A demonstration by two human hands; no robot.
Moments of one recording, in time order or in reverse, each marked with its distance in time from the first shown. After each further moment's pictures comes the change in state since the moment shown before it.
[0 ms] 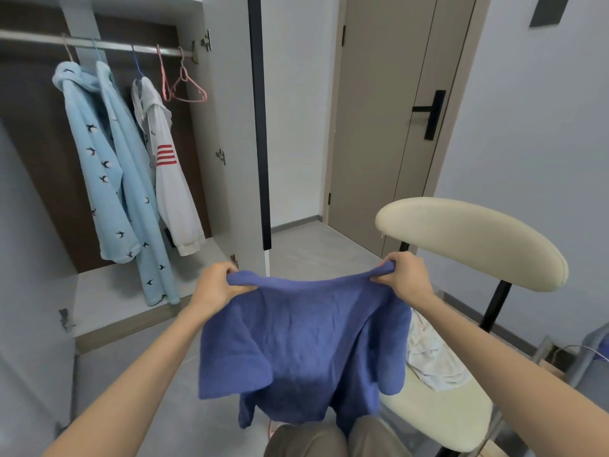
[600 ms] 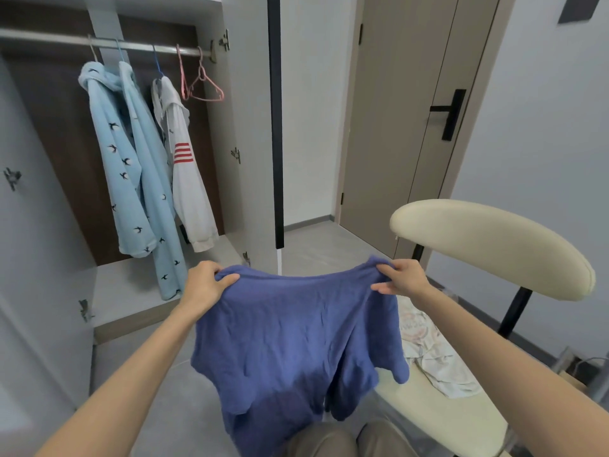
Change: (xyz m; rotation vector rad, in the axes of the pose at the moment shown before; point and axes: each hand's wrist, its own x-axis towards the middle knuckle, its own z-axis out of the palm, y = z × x) left_hand -0.005 -0.022 -0.027 0.029 0.109 -0.120; right_hand 0.020 -0.001 0.025 0.572 -0.190 0.226
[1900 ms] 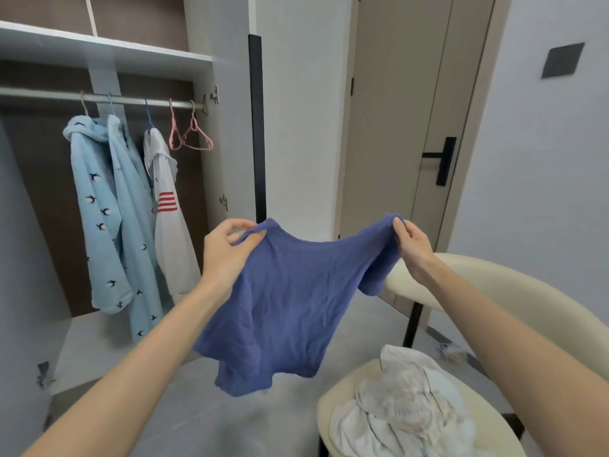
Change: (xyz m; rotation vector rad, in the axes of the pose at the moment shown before) left_hand 0.081 0.170 -0.001 -0.763 0.221 0.200; right_hand 0.152 -0.102 -0.061 0.289 0.124 -0.339
